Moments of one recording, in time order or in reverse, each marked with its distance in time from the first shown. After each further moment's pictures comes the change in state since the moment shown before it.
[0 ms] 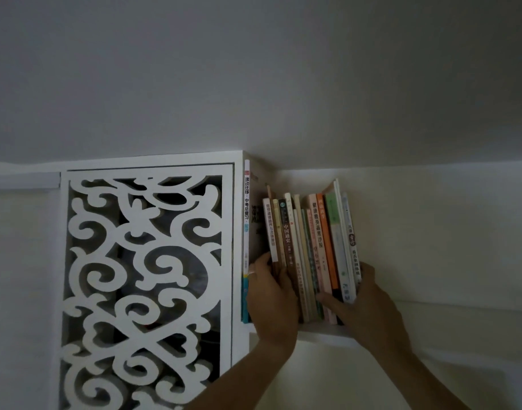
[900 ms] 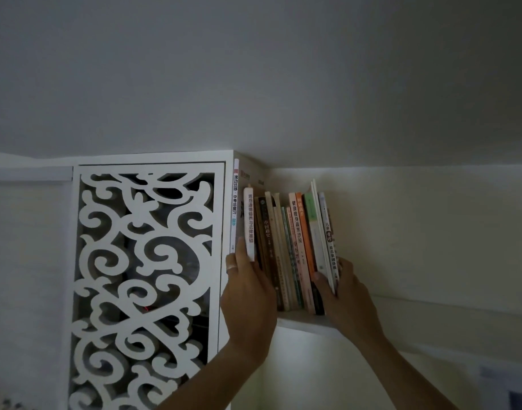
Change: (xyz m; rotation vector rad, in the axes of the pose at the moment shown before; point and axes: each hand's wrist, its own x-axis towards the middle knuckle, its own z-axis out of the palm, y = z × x) left_hand -0.025 0.044 -0.035 0.297 0.065 0.148; right_hand 0.011 0.019 -0.003 0.008 -0.057 -0.102
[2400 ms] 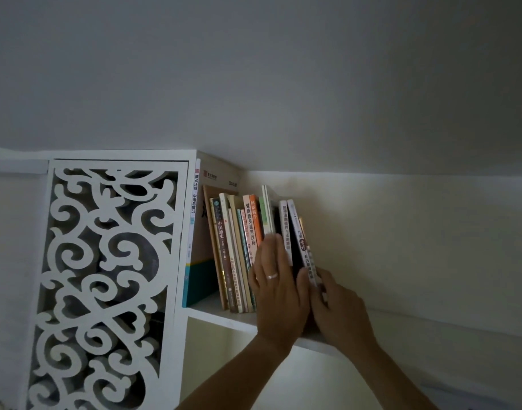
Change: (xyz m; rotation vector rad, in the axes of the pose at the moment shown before) left_hand -0.043 0.052 0.128 0.124 -0.017 0.229; right_hand -0.002 0.020 -0.071 -0.102 -0.093 -0.104
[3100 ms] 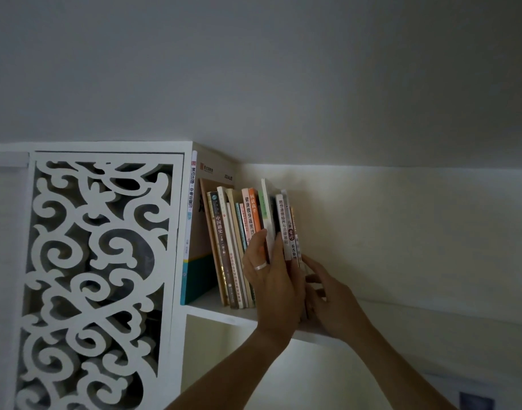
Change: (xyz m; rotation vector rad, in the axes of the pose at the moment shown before) left_hand 0.009 -0.004 -0.009 -0.210 0.140 -0.010; right_hand 0.006 0.003 0.007 0.216 -0.169 0.031
